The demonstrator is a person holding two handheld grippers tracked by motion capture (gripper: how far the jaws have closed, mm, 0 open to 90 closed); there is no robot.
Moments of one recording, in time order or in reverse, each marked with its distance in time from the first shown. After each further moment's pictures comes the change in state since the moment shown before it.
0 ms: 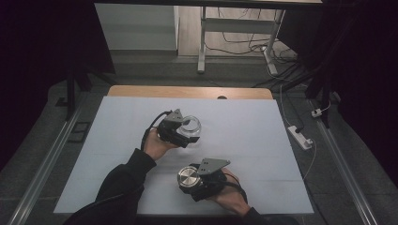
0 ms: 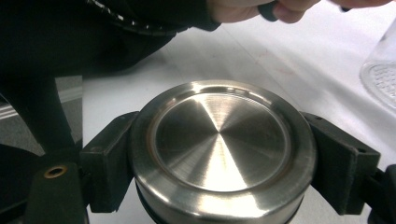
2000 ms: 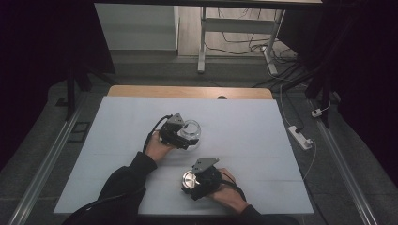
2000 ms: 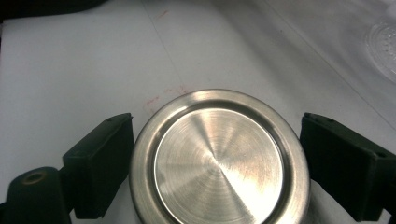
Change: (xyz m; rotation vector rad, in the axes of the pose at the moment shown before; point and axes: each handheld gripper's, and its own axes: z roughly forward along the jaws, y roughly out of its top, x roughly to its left) left arm 0.015 -0.028 0.028 0.033 0.017 -0.083; right arm -0.018 -0.023 0.033 0.191 -0.040 0.009
